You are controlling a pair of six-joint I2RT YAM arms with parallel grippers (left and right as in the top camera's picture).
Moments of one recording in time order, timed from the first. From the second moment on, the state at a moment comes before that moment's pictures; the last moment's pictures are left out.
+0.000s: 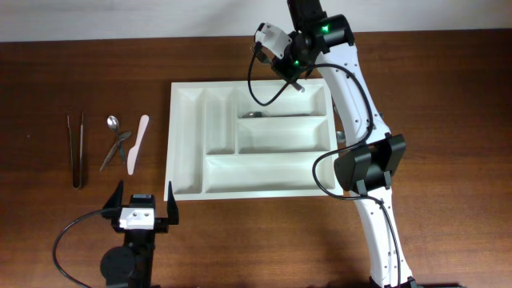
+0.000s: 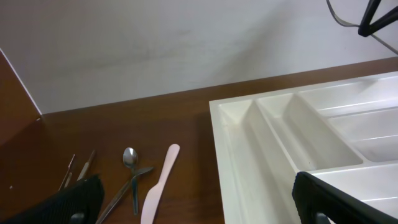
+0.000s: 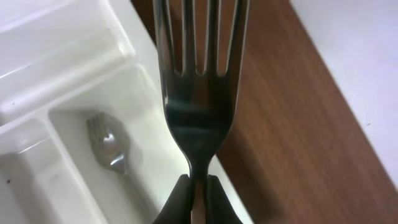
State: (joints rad) left arm 0.09 0.01 0.01 -0.07 0.08 0.16; right arm 0.30 2.61 2.82 -1.29 -0.27 -0.73
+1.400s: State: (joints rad) left arm 0.09 0.01 0.01 -0.07 0.08 0.16; right arm 0.18 2.61 2.82 -1.58 -0.36 -1.31
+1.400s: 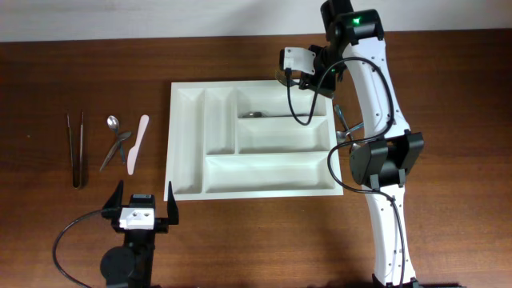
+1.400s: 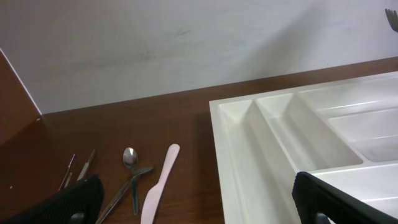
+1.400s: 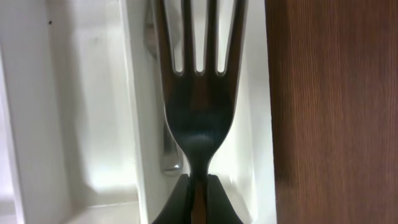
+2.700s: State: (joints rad) left arm 0.09 0.01 0.01 -0.07 0.08 0.16; right arm 0.19 2.65 2.76 -1.37 -0.47 -1.37
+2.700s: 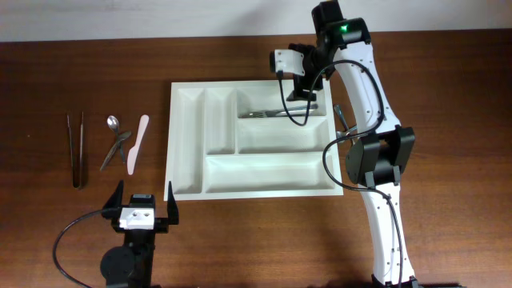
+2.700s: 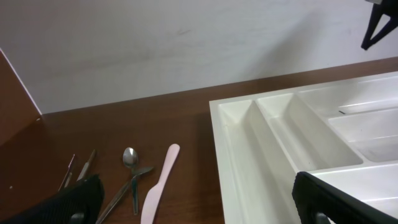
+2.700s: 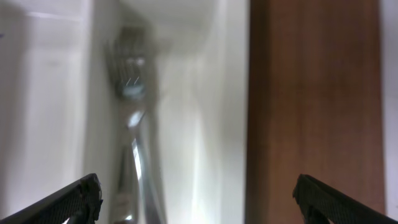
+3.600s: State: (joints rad) left arm 0.09 0.01 0.01 -0.07 0.08 0.16; right arm -0.07 2.65 2.95 -1.69 -0.18 -0.16
